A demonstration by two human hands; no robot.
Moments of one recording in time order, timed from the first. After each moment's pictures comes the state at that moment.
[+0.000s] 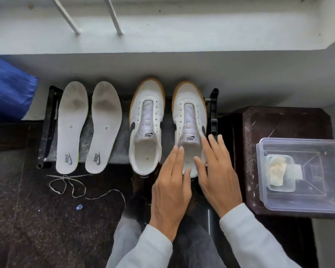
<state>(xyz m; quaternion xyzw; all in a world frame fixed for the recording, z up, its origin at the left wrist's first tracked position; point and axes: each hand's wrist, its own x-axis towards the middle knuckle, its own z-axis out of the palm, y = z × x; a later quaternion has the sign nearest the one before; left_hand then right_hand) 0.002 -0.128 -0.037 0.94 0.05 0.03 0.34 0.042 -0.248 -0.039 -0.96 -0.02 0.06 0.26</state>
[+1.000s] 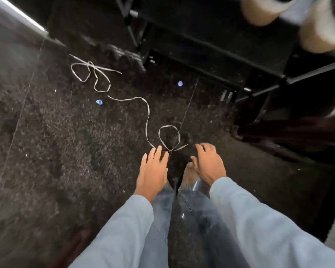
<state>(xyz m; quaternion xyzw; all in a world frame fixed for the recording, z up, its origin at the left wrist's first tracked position) -0.377 -0.022 -0.271 0.92 0.12 -0.35 0.11 -0.269 -0.187 -0.296 -0.91 -0.22 0.34 0.06</state>
